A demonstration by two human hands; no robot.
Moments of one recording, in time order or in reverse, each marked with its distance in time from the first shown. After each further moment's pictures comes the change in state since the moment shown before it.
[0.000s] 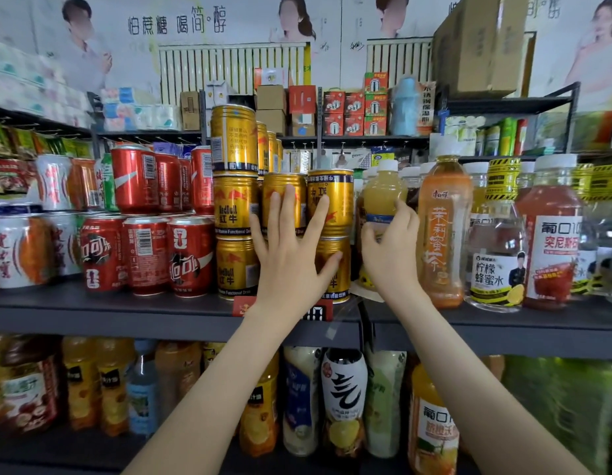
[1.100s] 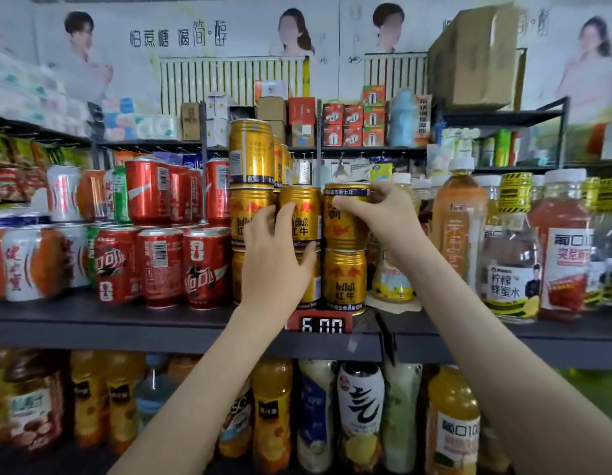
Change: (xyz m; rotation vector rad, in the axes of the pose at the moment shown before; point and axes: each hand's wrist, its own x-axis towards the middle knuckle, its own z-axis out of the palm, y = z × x) left_hand 0.010 -0.024 -0.046 -0.270 -0.069 -0.261; right_hand 0.043 -0.053 -0.002 0.401 -0.297 0.192
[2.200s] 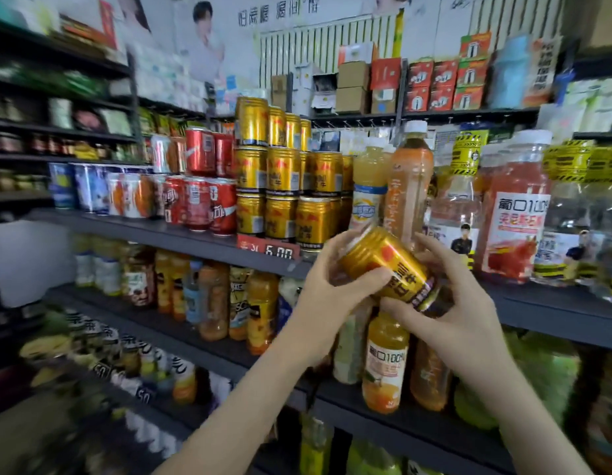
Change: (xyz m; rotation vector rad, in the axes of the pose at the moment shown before) left_hand -0.128 0.203 0.012 -1.072 -0.249 -0.585; right_hand -0.167 0.045 -0.202 -0.135 -0.260 -0.281
